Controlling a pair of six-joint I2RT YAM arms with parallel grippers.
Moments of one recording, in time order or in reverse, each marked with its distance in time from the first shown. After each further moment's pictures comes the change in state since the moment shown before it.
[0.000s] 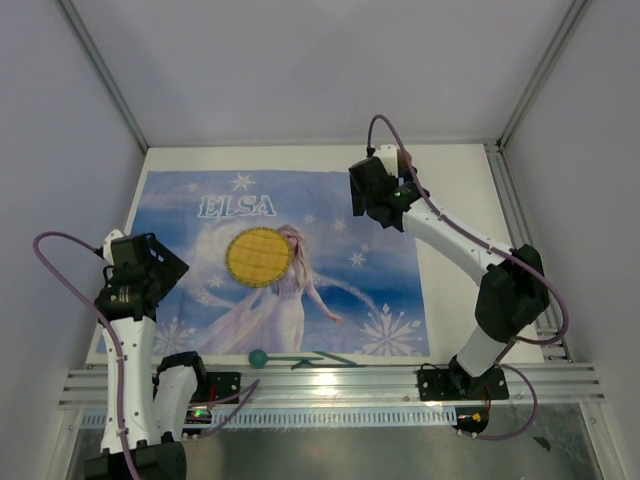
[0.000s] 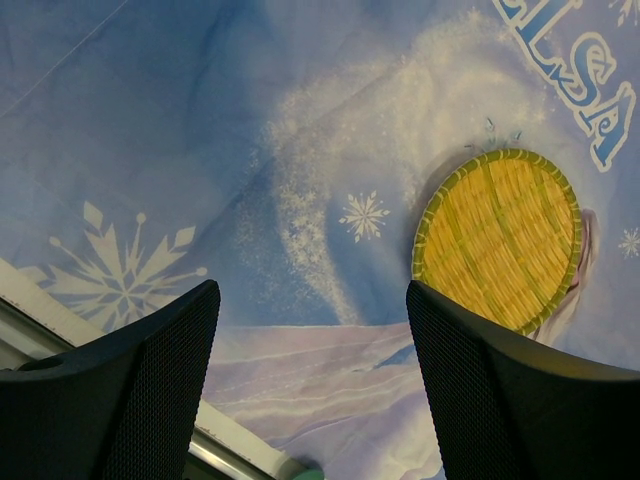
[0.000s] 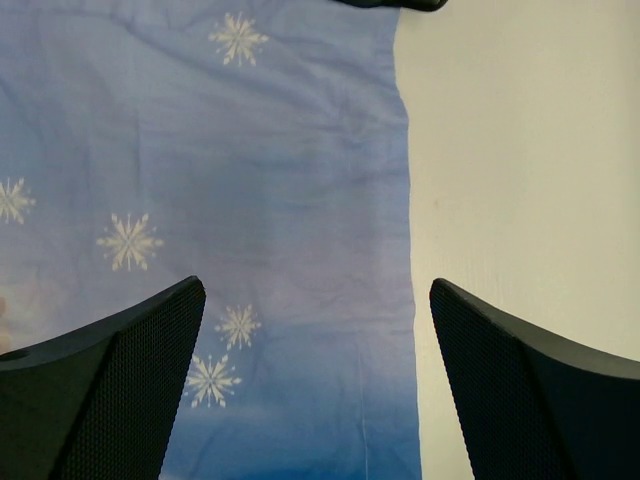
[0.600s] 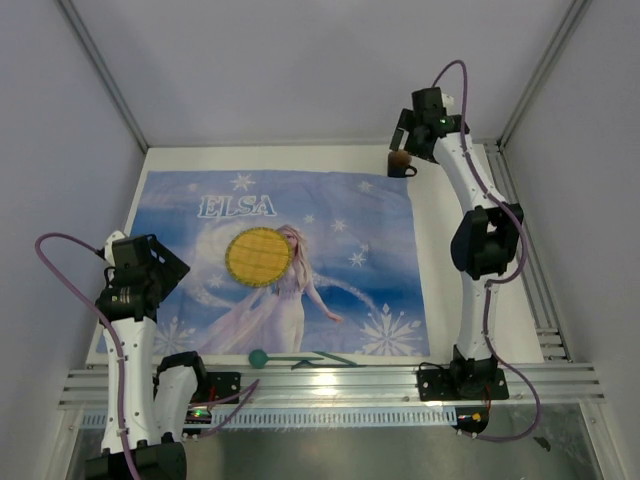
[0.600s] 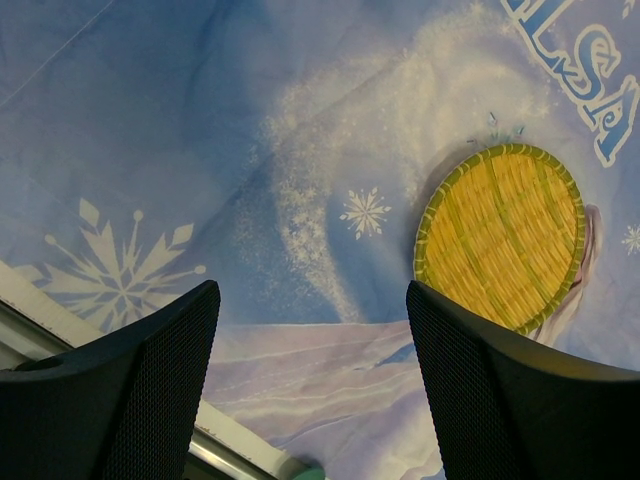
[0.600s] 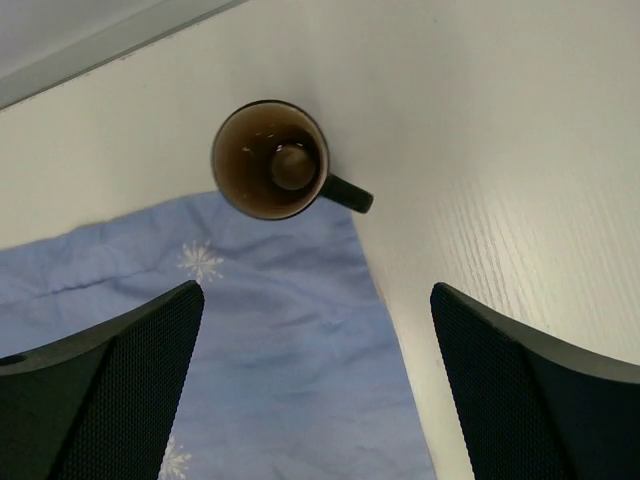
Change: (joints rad) left arm 0.000 -0.006 -0.015 0.003 0.008 0.000; right arm -0.415 0.492 0.783 -0.251 -0.336 0.060
